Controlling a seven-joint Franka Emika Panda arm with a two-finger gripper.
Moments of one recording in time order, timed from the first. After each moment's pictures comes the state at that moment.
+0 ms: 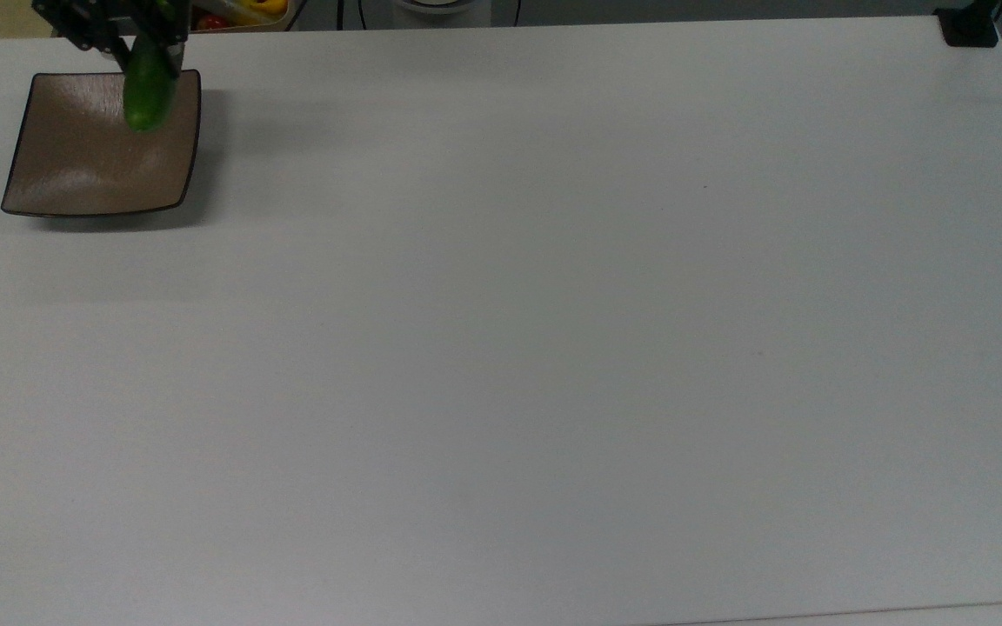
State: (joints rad) arm -0.21 0.04 -0.18 -1.79 0.07 1.90 -0.56
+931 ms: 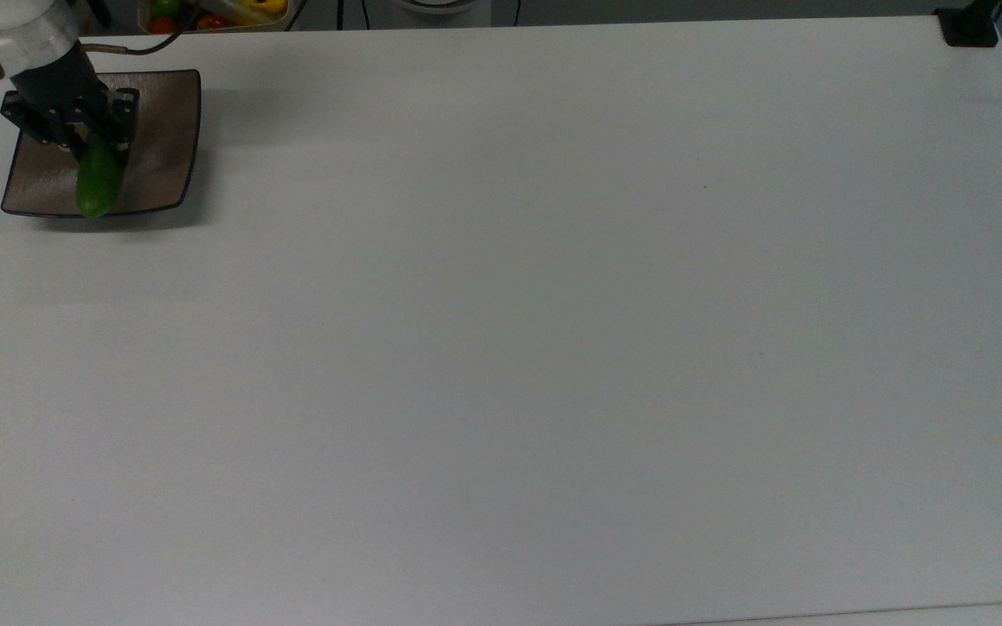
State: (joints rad) arm -0.32 0.28 -0.21 -1.85 0.07 2.20 -0.70
